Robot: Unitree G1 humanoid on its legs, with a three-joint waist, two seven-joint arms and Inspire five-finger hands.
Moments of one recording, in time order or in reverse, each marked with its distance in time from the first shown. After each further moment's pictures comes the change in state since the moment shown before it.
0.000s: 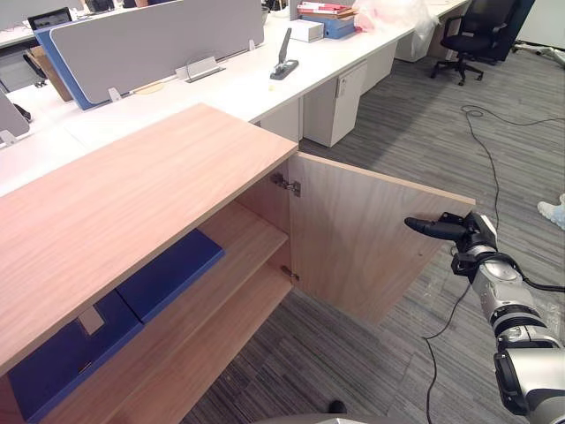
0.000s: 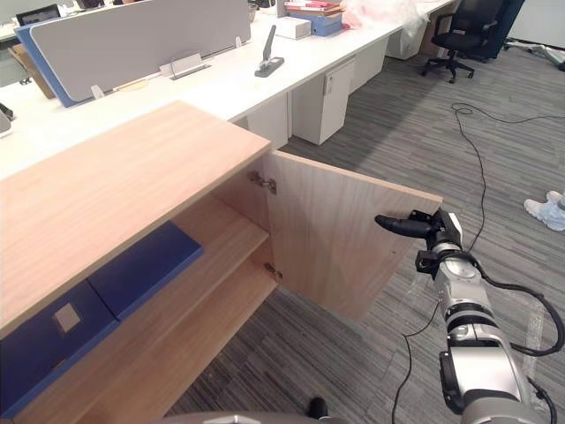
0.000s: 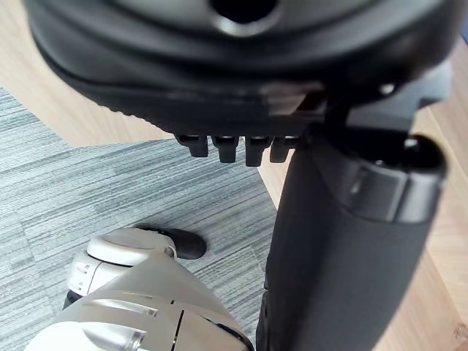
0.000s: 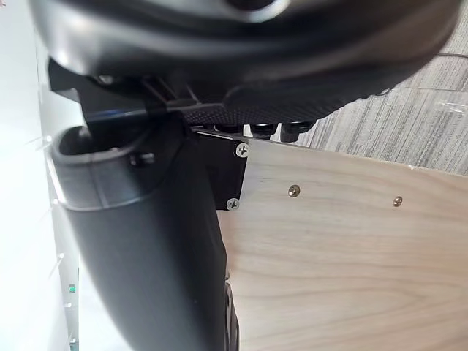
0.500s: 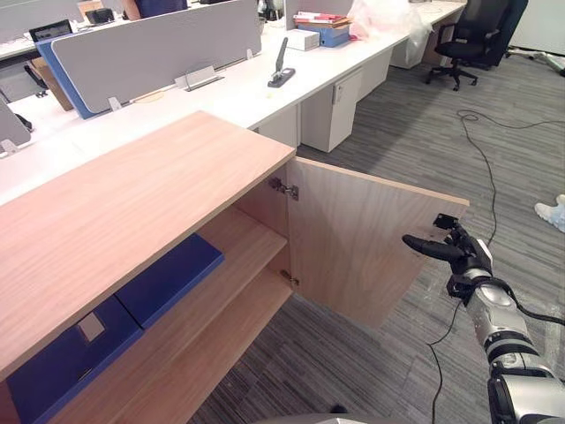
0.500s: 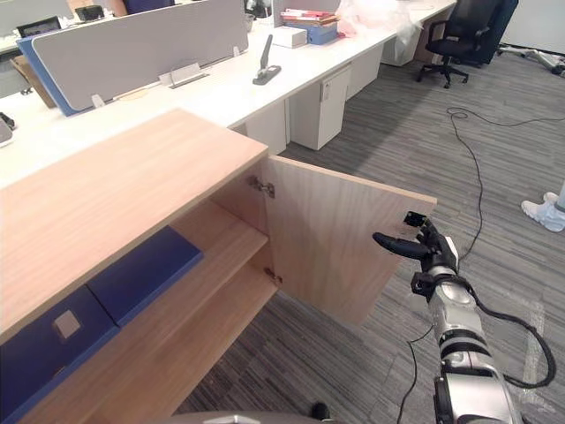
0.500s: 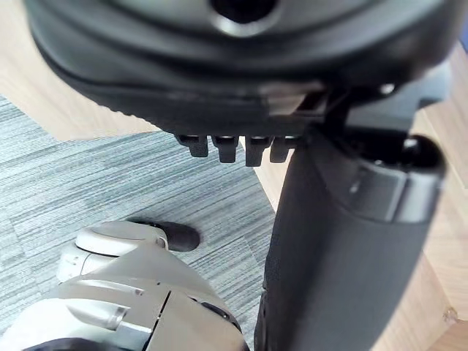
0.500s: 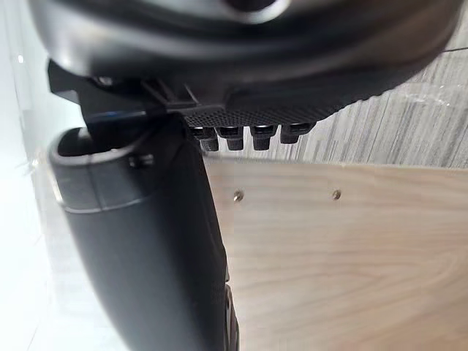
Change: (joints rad) left arm -0.007 -0.003 -0.015 0.000 0.000 0.012 -0.003; right arm 0.117 0.074 -0.093 -0.079 -0.031 -0.001 -0.003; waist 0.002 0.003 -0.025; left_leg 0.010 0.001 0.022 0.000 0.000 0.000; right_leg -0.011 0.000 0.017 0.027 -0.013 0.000
